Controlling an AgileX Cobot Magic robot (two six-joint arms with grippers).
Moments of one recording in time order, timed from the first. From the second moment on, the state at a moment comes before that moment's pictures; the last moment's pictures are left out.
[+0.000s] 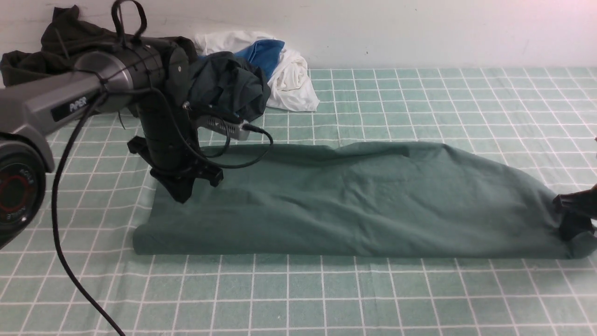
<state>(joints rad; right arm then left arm) -0.26 1.95 -1.22 0.06 0.81 -0.10 -0.21 2.14 -1.80 0.02 1.21 0.23</state>
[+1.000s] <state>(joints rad) 0.63 1.80 -1.72 0.25 0.76 -0.31 -0.21 0.96 -1.21 -0.09 1.23 0.18</state>
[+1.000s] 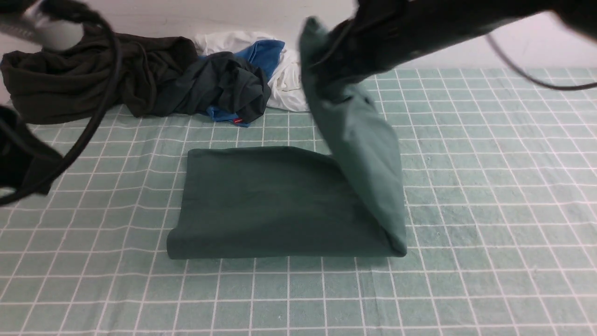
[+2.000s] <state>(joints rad) 0.81 2.33 -2.00 0.24 0.94 -0.22 -0.21 0.64 -0.74 -0.02 1.17 0.12</state>
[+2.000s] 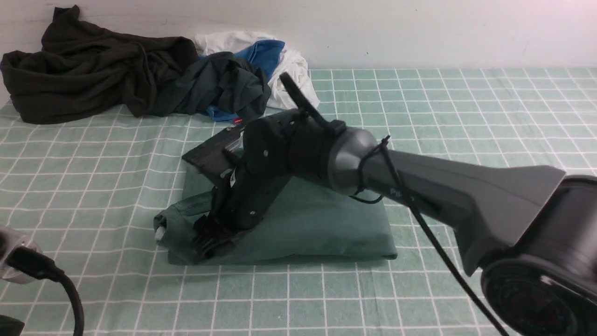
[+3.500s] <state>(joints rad) 0.67 0.81 -0.96 0.15 0.80 -0.19 -0.21 0.06 -0.50 0.00 1.01 0.03</state>
